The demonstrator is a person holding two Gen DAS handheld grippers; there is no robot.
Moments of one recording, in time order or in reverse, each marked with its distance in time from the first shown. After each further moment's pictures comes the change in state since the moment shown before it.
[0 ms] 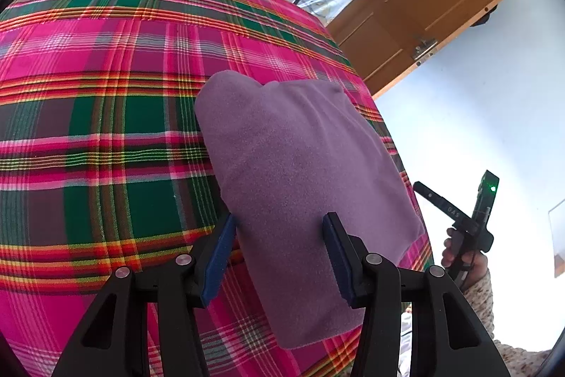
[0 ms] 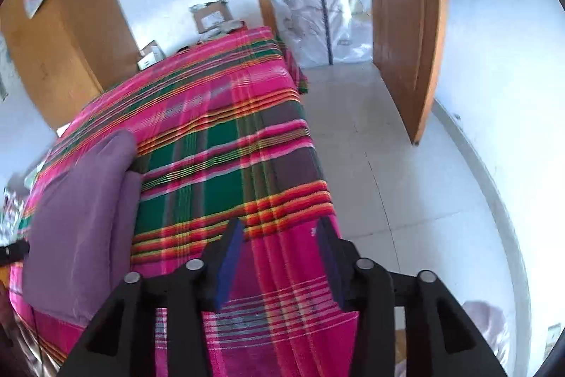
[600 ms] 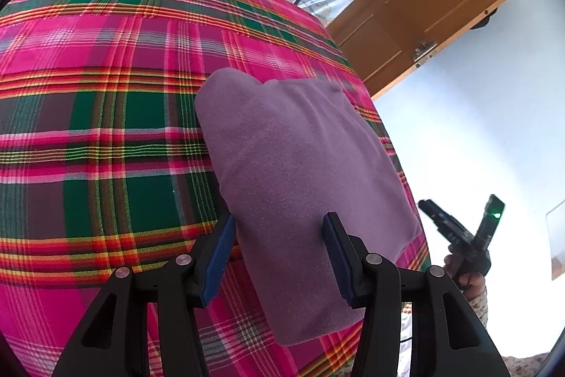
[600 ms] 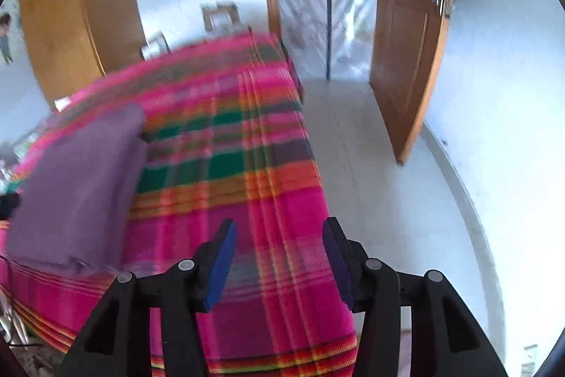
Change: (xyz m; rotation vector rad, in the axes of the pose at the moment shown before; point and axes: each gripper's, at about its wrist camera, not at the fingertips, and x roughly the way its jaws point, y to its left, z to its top) left arm -0.004 0.002 -0.006 -0.013 0.001 -0.009; right arm -0.064 -0.022 -0.042 -0.133 -0.073 -0.035
